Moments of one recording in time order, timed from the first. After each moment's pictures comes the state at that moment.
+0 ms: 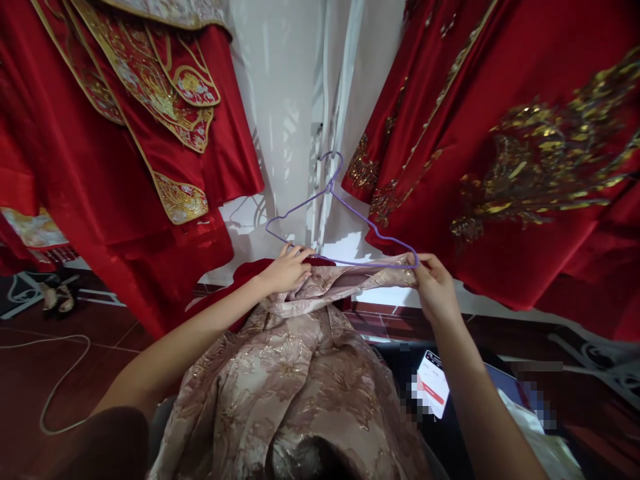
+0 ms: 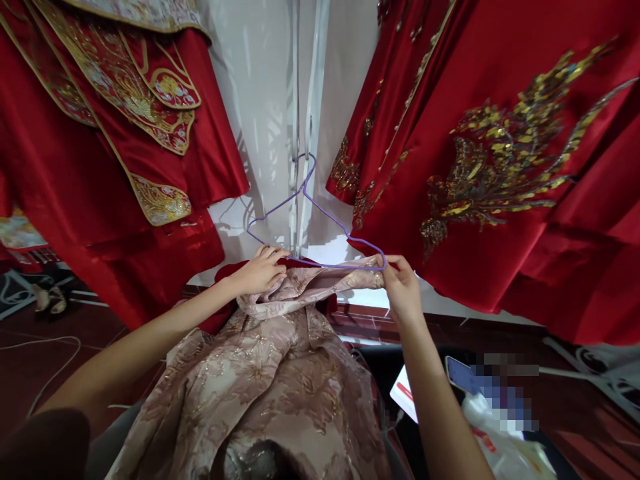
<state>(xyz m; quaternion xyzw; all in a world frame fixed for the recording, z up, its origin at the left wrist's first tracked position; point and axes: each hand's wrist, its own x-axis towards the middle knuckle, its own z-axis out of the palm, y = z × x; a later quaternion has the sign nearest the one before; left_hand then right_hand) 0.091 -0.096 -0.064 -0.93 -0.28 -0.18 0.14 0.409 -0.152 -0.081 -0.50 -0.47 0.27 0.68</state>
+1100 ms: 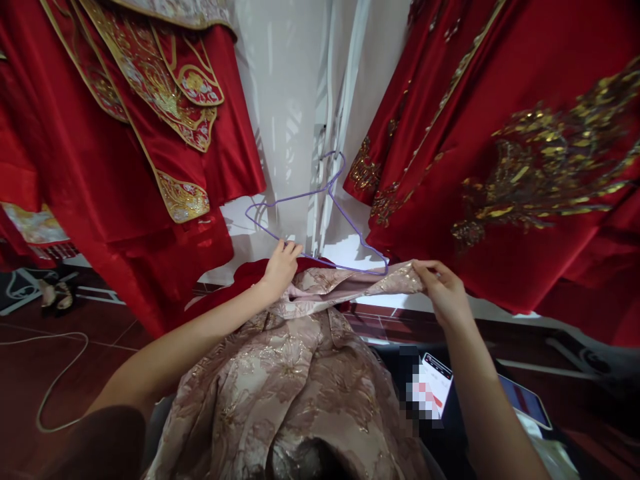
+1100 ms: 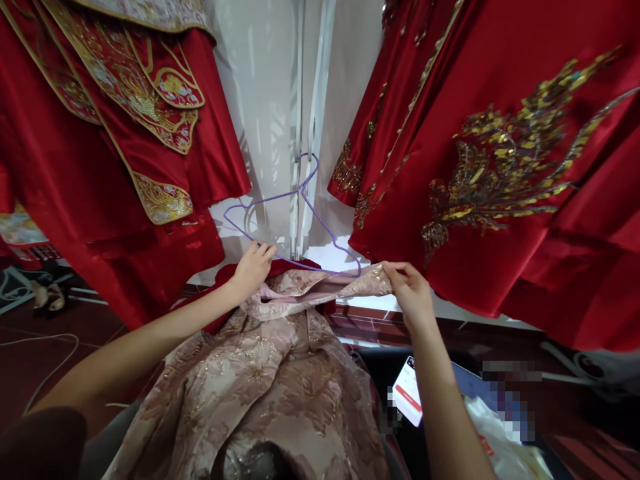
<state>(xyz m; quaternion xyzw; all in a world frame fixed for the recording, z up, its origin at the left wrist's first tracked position) 0.096 -0.108 -0.055 -0.84 -0.43 -0.03 0.34 0.425 -0.155 -0.081 -0.53 -0.43 0.27 0.68</state>
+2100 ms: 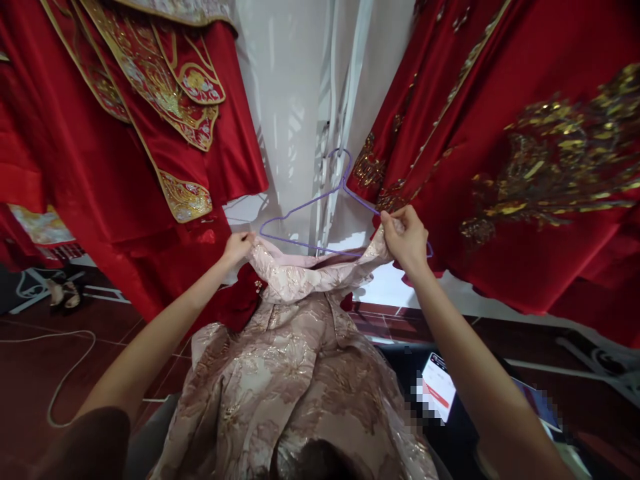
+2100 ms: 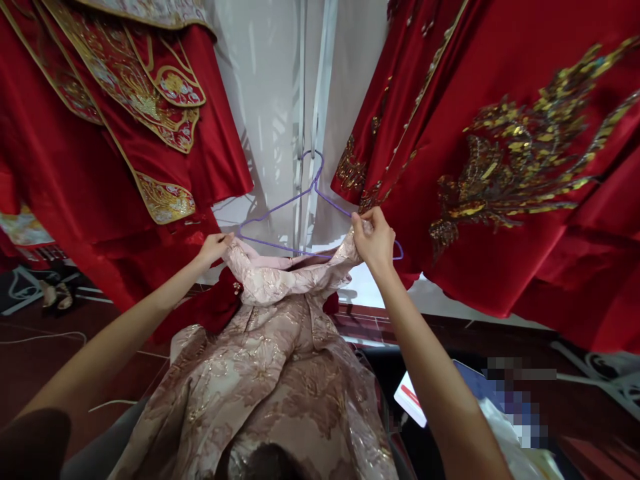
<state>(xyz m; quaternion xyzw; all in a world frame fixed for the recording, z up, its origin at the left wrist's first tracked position) -0.017 -0.013 -0.077 -0.63 -0.58 -0.48 -0.20 0.359 -0.093 -0.010 -0.56 -0.59 -0.10 0.57</state>
